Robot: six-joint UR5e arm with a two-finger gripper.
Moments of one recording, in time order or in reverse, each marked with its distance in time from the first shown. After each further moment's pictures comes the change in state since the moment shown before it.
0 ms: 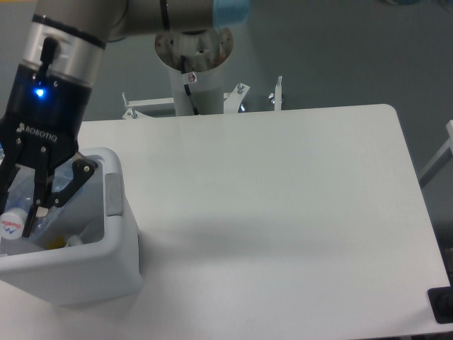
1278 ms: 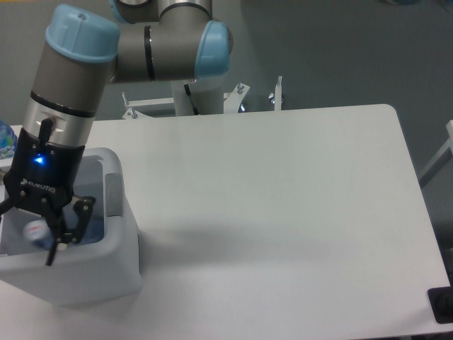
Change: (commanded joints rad) arm 0.023 -0.026 -0.055 0.000 0.060 0.008
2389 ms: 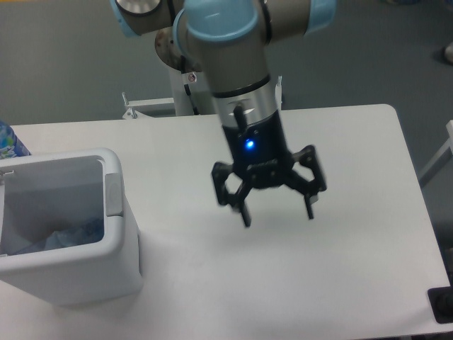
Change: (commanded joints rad) arm 0.292 0.106 -0.021 -0.379 0.471 0.724
